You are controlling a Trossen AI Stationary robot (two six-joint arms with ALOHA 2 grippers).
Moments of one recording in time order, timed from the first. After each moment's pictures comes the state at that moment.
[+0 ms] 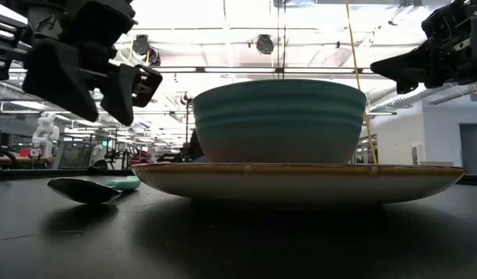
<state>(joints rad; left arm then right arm) -0.26 1.35 0.59 0.00 0.23 0.27 0.14 0.16 0.02 0.17 0.26 -0.07</state>
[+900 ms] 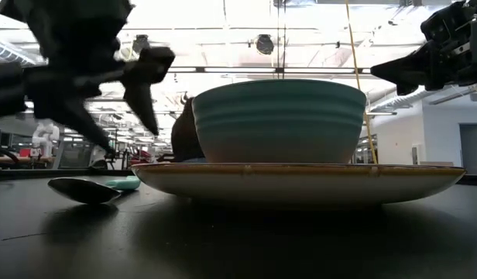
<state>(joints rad) -0.41 1.52 0.78 -0.18 -0.17 0.53 0.14 0.16 0.02 0.15 0.26 -0.07</state>
